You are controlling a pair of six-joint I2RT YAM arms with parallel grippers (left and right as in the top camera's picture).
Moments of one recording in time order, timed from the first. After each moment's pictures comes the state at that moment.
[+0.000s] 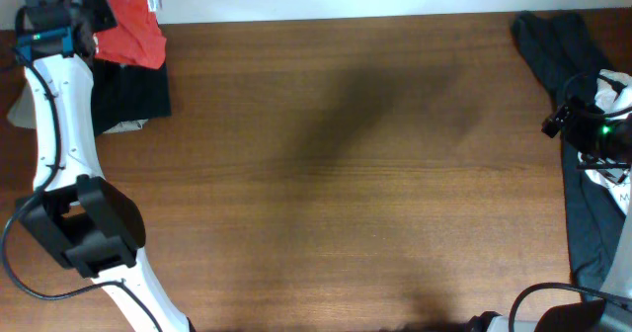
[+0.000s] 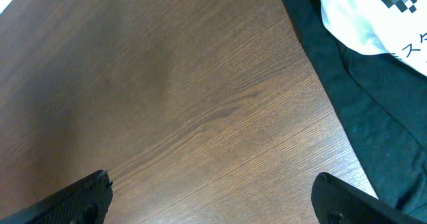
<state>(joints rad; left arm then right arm) 0.24 2.14 2.16 -0.55 -0.02 -0.04 -0.53 1.49 1.51 -1.13 -0.20 0.18</state>
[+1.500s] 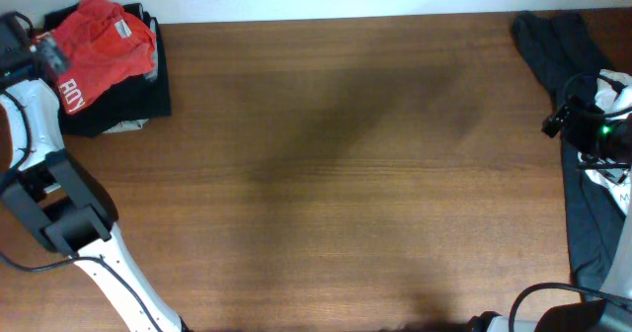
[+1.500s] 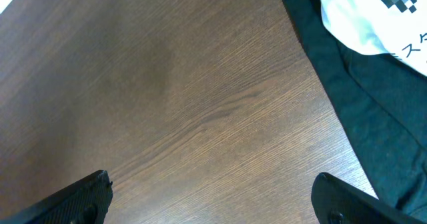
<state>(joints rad) 0.47 2.44 2.20 -0.40 -0.19 -0.04 -0.53 1.49 1.51 -1.13 -0.20 0.18</state>
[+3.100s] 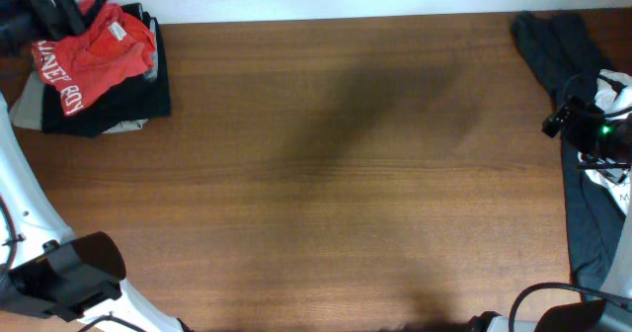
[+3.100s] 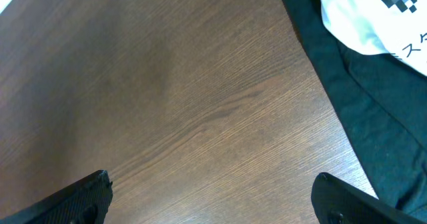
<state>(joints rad) 0.44 1.95 2.34 -0.95 1.09 0.01 -0.53 1.49 1.51 -1.13 -0.20 0.18</state>
